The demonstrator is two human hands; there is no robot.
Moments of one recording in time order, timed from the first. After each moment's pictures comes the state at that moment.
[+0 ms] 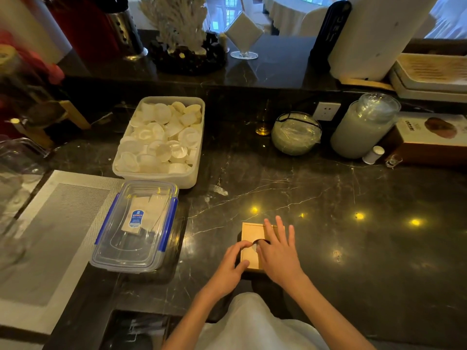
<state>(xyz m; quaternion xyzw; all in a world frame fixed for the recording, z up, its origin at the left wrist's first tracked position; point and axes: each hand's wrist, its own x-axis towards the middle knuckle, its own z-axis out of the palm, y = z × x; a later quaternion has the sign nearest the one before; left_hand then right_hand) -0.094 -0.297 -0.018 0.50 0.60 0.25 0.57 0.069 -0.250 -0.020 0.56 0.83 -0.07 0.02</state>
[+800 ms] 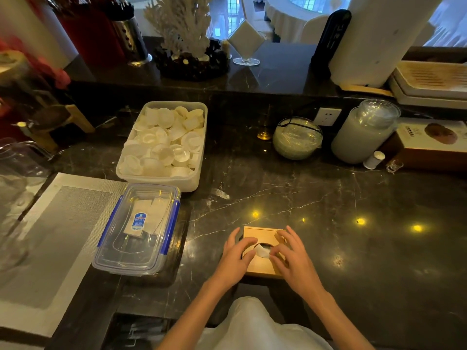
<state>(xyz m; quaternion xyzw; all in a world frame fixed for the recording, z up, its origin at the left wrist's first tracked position) -0.088 -0.273 -0.015 0.56 0.63 0.25 0.49 0.115 -0.261 -0.024 0.53 0.78 -0.25 -0.21</state>
